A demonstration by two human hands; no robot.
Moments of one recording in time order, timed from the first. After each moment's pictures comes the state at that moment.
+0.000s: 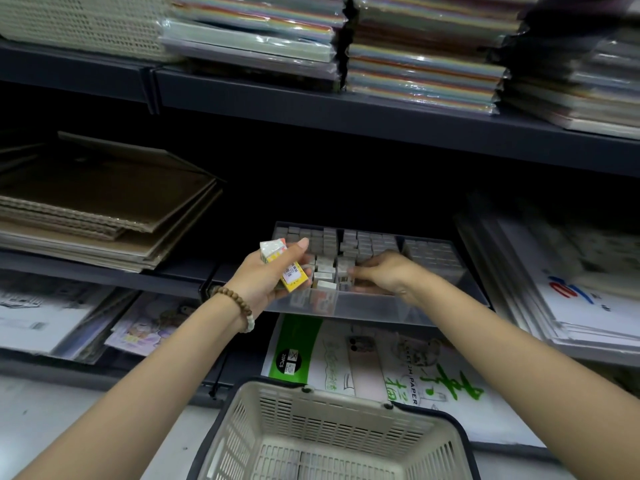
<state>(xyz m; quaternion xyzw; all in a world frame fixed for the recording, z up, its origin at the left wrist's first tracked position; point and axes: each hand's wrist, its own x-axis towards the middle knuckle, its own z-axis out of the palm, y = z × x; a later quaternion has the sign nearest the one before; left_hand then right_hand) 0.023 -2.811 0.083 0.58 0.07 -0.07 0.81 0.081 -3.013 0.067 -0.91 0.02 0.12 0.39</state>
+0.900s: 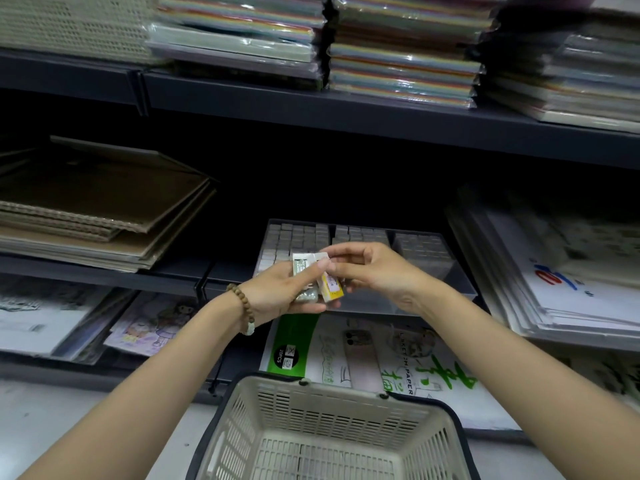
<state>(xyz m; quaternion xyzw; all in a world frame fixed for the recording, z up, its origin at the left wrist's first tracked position) 0.005 -2.830 0.090 0.65 -0.06 -0.26 0.71 0.032 -3.006 0.102 -0.77 -0.15 0.17 0.59</state>
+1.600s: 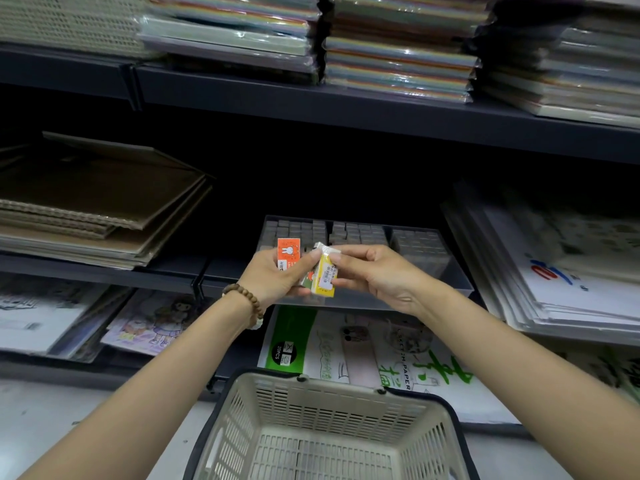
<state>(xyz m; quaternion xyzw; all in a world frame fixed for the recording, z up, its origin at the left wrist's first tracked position) 0.016 -2.830 0.075 0.71 0.01 -0.07 0.70 0.028 -3.006 0.097 -0.68 -0.05 0.20 0.70</state>
